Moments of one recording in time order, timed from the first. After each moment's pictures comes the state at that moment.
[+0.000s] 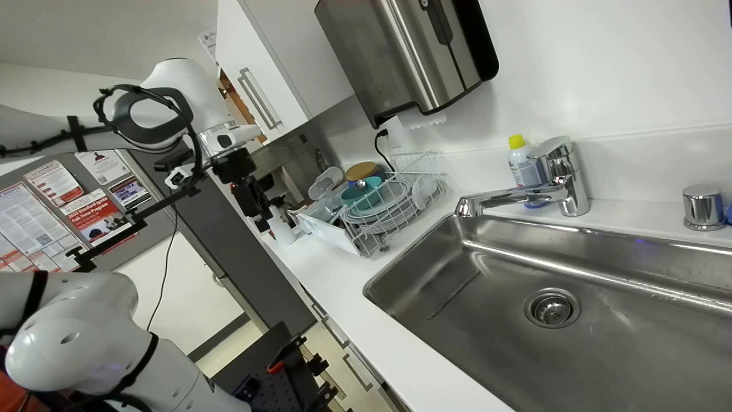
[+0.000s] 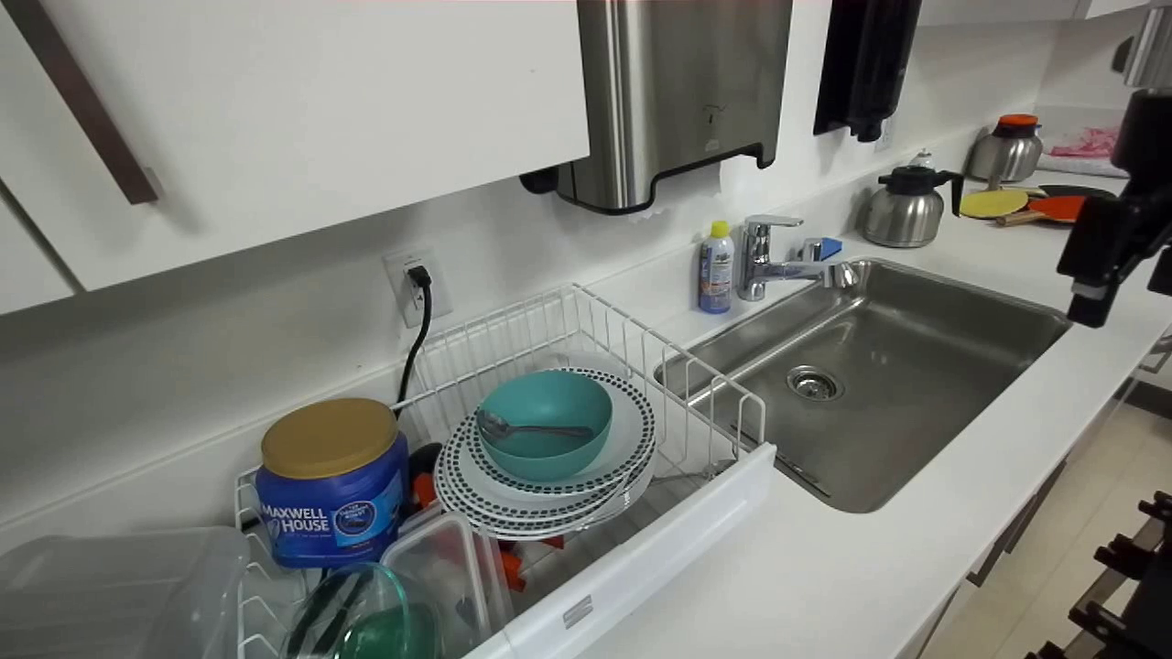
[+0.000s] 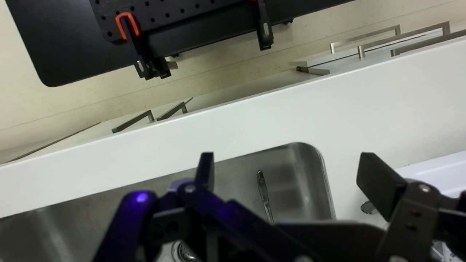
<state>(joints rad) 0.00 -0.69 0.14 -2.64 0.10 1.88 0.34</state>
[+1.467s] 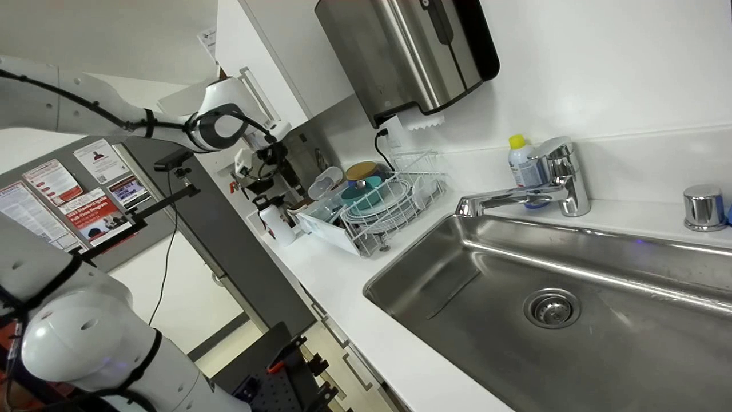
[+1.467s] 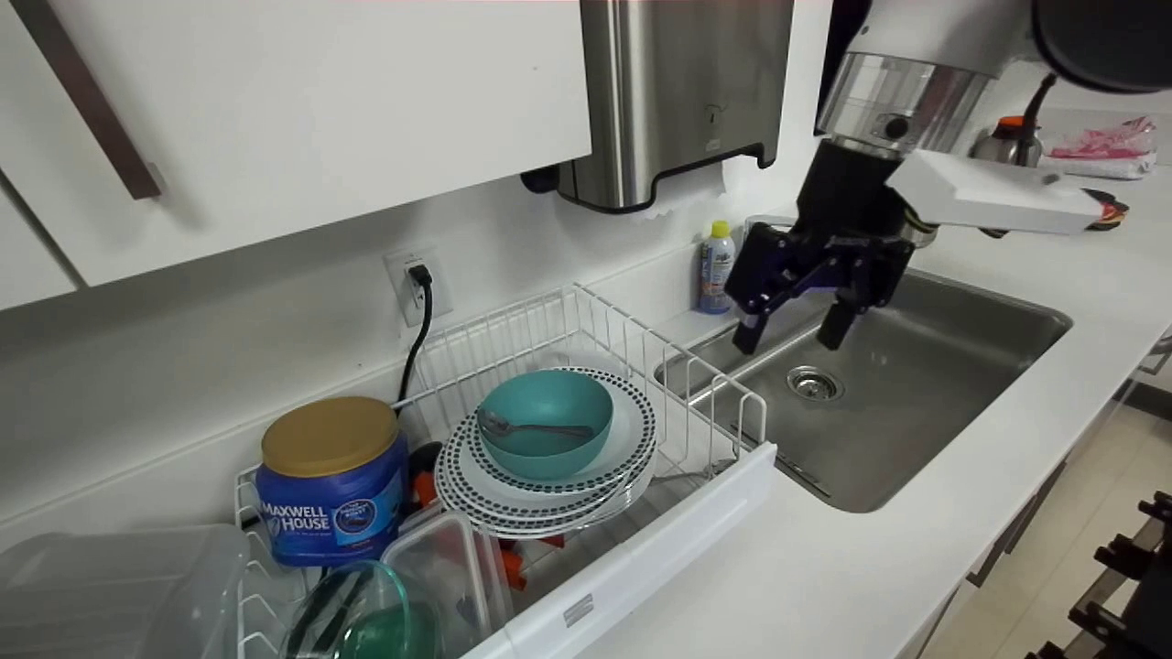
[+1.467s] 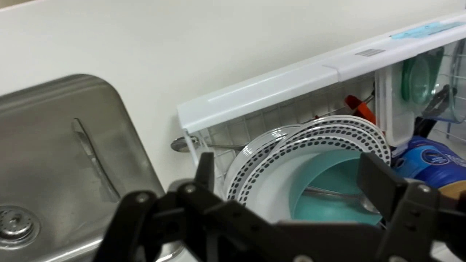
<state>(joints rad) 0.17 -0.18 0.31 -2.33 0.30 2.39 0.55</state>
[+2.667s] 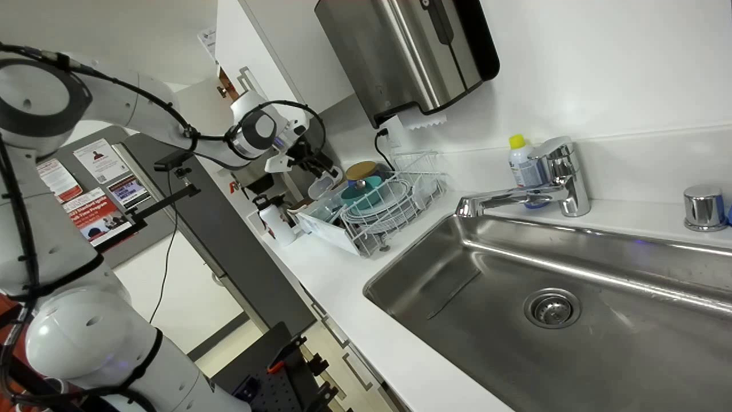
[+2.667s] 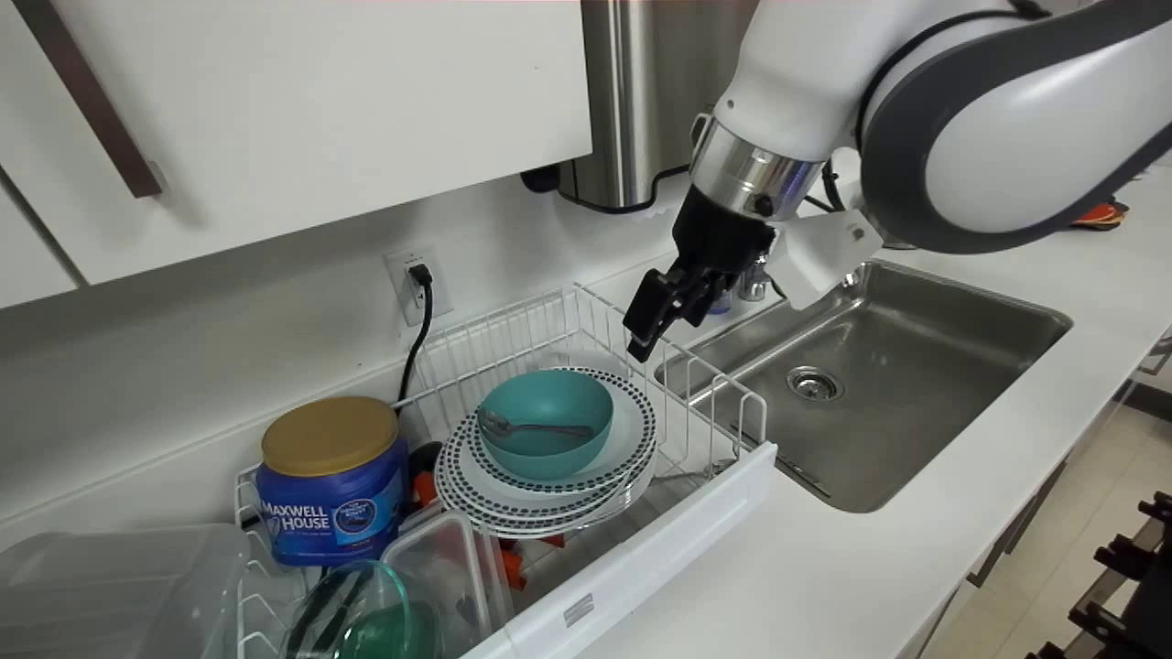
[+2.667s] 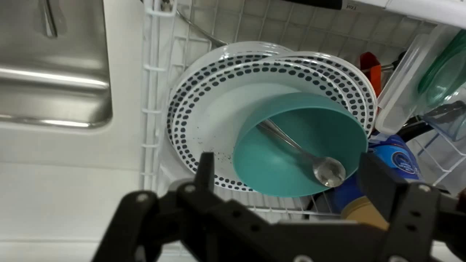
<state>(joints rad) 0.21 0.12 0.29 -2.13 -0.13 2.66 0.39</state>
